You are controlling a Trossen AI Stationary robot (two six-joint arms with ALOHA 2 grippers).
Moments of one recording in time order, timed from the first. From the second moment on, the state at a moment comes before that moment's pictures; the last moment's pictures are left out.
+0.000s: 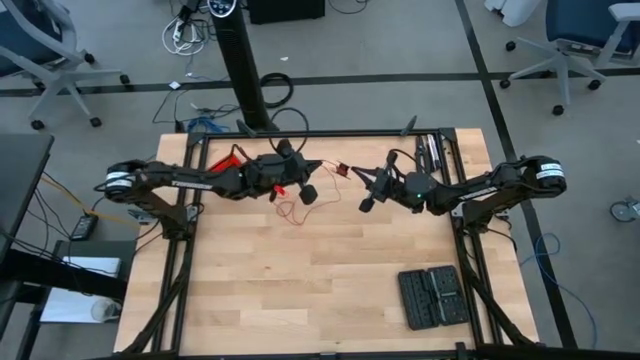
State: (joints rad) left arm 0.17 1.48 0.88 0.35 -0.35 0.05; right arm -0.07 1.32 0.43 0.91 0.51 -0.48
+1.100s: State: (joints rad) left arm 0.06 1.71 0.88 0.43 -0.21 -0.16; right arm -0.14 1.32 0.46 0.98 0.58 -0.36
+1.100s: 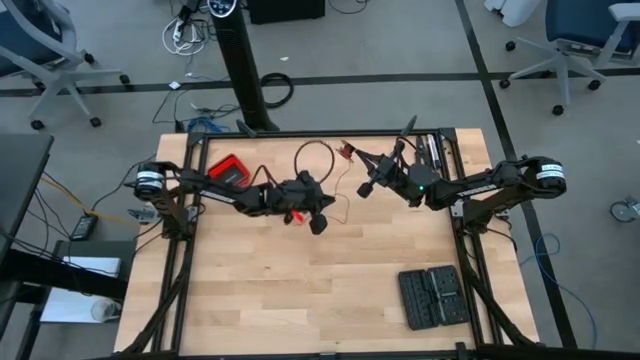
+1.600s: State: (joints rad) left arm 0.09 1.68 0.88 0.46 -0.48 -0.17; right arm -0.14 1.32 0.46 0.97 0.43 -0.36
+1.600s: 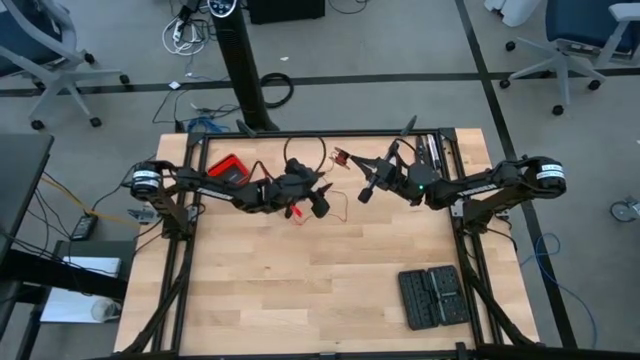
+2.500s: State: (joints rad) left arm 0.13 1.68 0.88 0.47 -0.48 -0.05; right arm -0.15 1.32 0.46 0.94 0.40 -0.36
